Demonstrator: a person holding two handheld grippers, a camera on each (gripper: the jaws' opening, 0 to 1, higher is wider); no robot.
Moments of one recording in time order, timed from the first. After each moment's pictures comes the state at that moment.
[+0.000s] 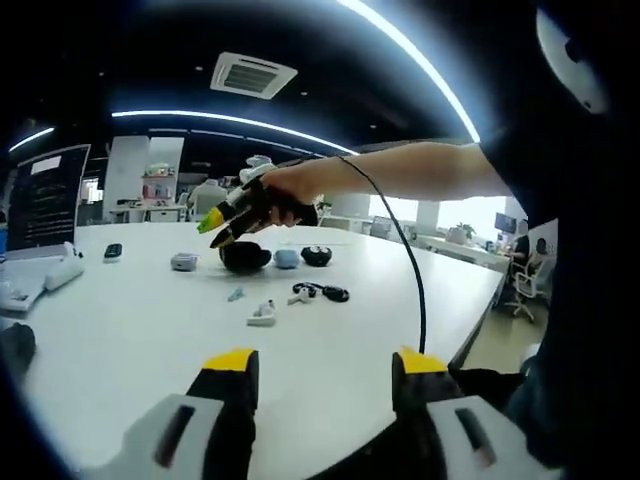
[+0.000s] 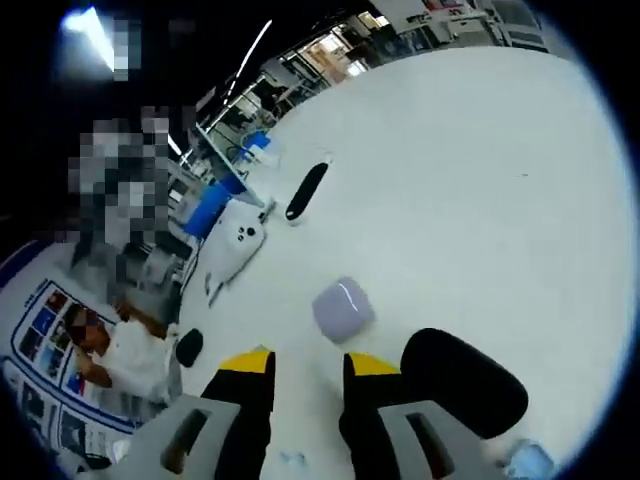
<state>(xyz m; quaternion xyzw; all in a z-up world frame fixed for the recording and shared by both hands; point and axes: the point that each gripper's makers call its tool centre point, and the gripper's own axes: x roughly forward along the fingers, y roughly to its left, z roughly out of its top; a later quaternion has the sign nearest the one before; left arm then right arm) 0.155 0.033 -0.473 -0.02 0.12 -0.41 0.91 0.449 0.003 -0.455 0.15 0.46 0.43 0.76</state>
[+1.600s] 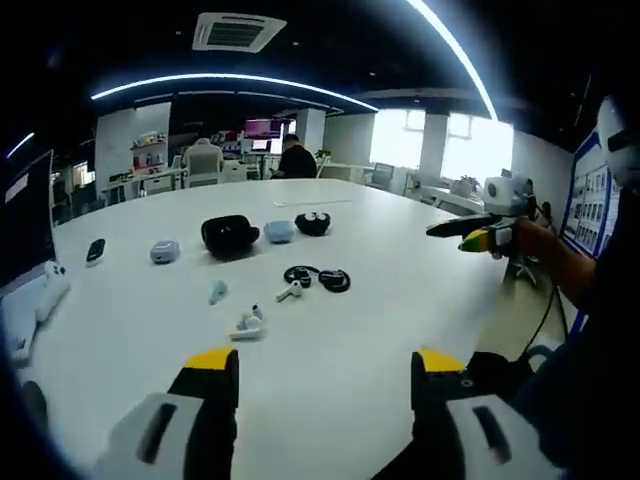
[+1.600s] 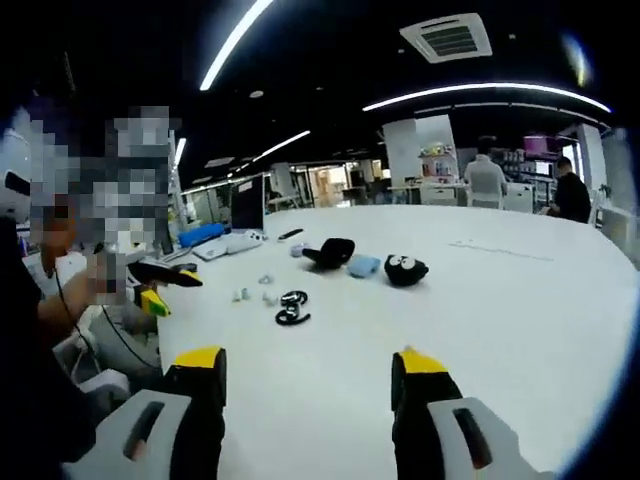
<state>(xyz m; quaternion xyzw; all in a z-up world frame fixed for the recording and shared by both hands) 0.174 -0.004 -0.468 0.05 0.23 -0.40 0.89 0.161 -0.258 -0.455 0.03 0.19 0.32 0.93</state>
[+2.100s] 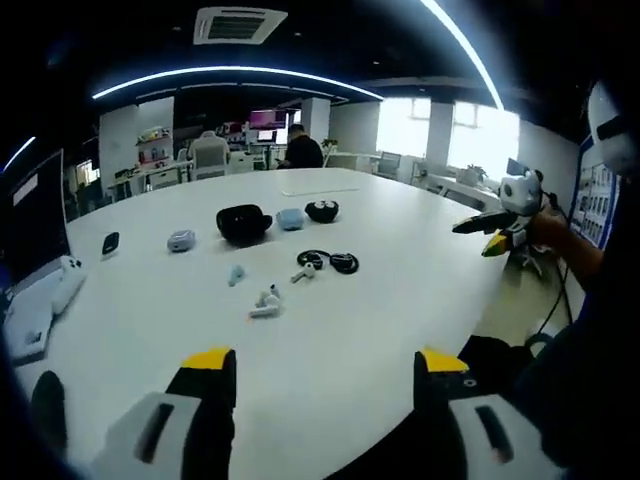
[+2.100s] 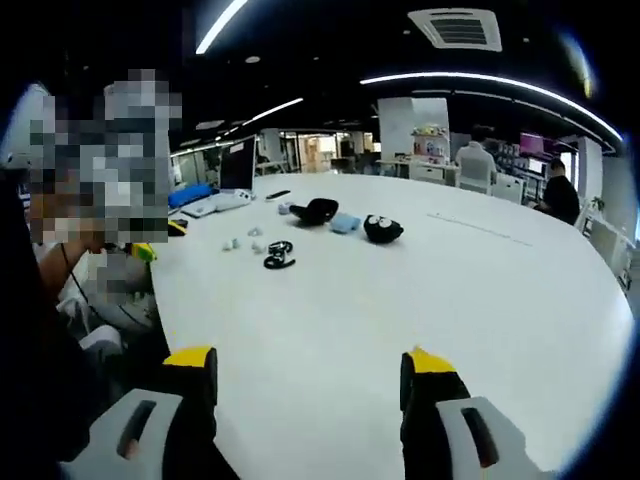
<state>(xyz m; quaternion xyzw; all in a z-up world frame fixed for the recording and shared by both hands) 0.164 0.030 -0.465 0.06 0.24 -0.38 0.89 0.127 -0.291 -0.470 -0.02 0.24 0.30 0.92</state>
